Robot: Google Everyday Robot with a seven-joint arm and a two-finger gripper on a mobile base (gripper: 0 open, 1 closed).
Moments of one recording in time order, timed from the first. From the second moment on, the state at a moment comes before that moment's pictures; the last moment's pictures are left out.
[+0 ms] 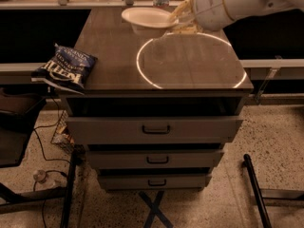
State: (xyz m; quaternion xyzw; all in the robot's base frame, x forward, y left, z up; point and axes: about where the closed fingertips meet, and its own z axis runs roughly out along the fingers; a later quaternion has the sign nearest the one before) arm 0.638 -0.068 0.996 -0.82 0.32 -0.13 0.47
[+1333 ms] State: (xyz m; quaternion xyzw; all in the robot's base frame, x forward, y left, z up) arm 0.633 -0.022 0.910 -0.82 0.32 -0.22 0.42
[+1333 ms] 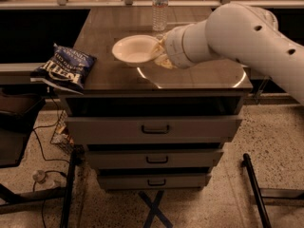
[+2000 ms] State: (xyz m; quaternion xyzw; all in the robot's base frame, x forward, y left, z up) arm 0.628 0.004 0.905 -0.83 0.29 -0.20 0.43
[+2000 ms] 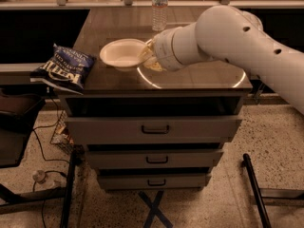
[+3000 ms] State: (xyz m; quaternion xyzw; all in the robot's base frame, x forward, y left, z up) arm 0.629 0.016 0.879 -0.84 0.30 -0.17 0.41
